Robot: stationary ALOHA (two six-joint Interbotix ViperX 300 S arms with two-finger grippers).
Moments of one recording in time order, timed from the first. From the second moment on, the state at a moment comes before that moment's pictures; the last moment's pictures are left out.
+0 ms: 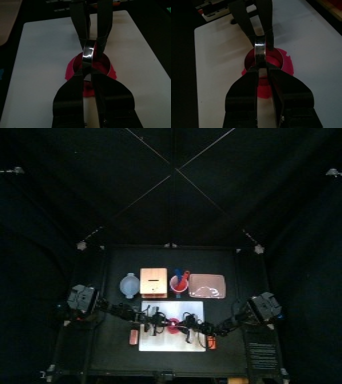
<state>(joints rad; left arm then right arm) -0.22 0.33 0.79 -0.12 -0.57 0.08 0.39 0.23 0.85 0.89 -0.58 -0.25</state>
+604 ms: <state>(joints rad) -0.22 0.33 0.78 -0.12 -0.50 0.08 0.37 0.23 0.85 0.89 -0.50 -0.25</state>
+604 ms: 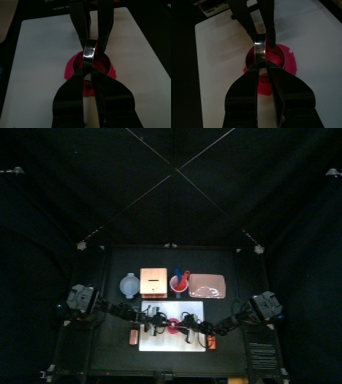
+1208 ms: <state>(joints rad) -0.22 0.33 0.77 -0.12 -0.50 0.08 0.36 0.23 0.85 0.89 -0.47 -0.25</state>
